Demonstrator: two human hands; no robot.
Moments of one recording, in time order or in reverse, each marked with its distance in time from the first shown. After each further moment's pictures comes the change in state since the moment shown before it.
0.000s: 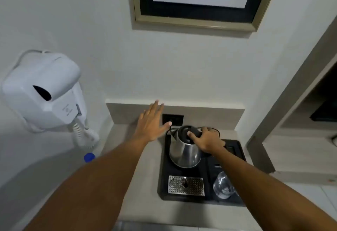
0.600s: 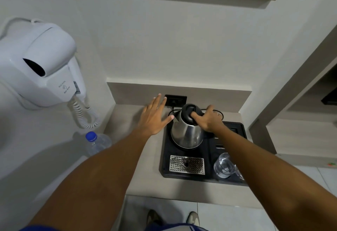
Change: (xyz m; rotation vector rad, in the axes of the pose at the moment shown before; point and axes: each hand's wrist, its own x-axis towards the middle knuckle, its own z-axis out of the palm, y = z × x) left_hand -0.027 -0.008 0.039 0.005 -0.108 -0.038; right_hand 0.021 -0.003 0.007 0.204 -0.108 0.093
